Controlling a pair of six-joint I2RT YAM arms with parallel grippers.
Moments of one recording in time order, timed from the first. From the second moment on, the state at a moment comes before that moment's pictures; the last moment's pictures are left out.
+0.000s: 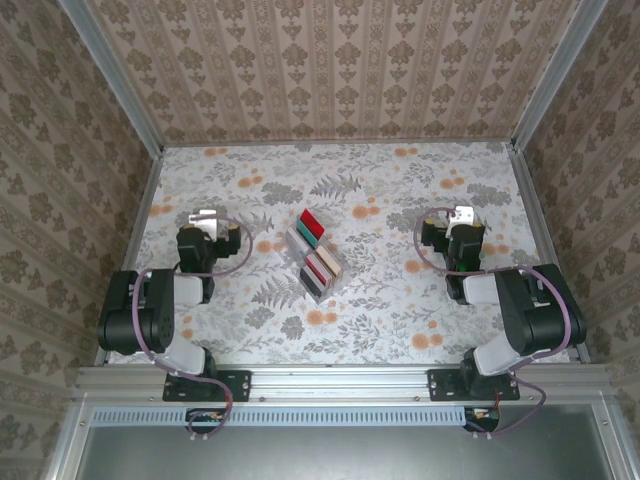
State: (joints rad) left arm -0.03 1.54 0.37 0.80 0.01 0.10; right arm 0.07 1.53 0.38 0.79 0.26 0.04
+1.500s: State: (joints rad) left arm -0.60 0.90 0.31 -0.12 0.40 -0.72; right arm 0.61 1.37 0.59 -0.09 -0.33 0.80
